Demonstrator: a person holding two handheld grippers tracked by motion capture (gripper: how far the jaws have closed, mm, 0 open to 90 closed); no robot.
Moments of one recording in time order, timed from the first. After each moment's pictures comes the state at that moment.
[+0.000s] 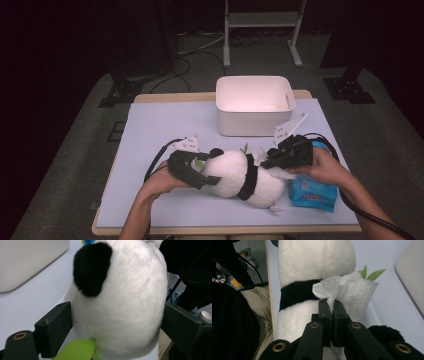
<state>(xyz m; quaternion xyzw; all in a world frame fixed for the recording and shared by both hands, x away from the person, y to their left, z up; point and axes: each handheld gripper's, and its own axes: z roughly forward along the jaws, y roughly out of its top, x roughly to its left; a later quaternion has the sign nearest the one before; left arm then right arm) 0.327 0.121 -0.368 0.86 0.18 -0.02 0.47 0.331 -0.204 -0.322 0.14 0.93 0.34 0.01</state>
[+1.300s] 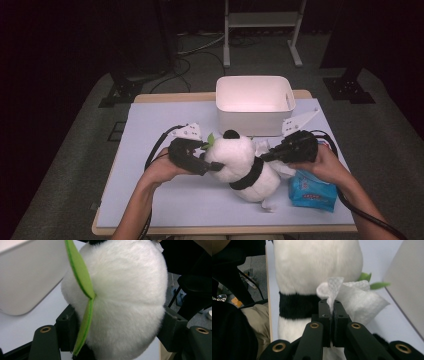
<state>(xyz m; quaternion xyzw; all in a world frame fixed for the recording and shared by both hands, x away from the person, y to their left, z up) 0.332 0.110 -0.320 0.87 0.15 0.02 0.47 0.337 -0.212 -0.314 0.16 0.90 0.41 0.02</state>
